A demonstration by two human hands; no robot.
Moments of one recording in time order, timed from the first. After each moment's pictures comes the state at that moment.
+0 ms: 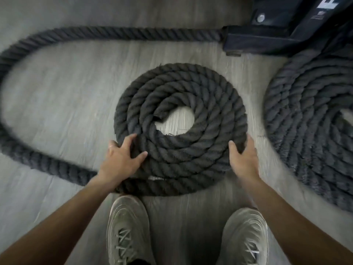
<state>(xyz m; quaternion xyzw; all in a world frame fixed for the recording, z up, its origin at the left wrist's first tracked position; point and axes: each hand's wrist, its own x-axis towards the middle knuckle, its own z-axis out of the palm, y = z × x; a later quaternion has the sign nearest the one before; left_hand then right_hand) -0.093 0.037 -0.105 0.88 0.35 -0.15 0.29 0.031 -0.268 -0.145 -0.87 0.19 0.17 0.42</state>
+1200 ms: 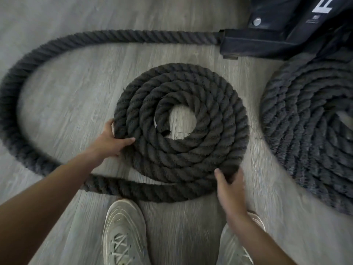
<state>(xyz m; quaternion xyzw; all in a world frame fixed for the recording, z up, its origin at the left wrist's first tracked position) -0.050 0.093 -0.112 0.75 0.44 -0.15 0.47 -0.047 -0.262 -0.158 -0.83 0.23 0.19 0.48</state>
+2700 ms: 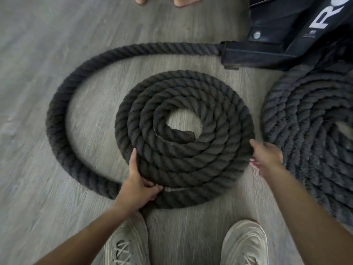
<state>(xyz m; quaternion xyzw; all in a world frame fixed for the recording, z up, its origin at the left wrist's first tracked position) -0.119 -0.010 -0.108 0.74 0.36 -0.12 0.56 0.099 -0.308 -0.149 -0.77 0.32 0.14 0.53</state>
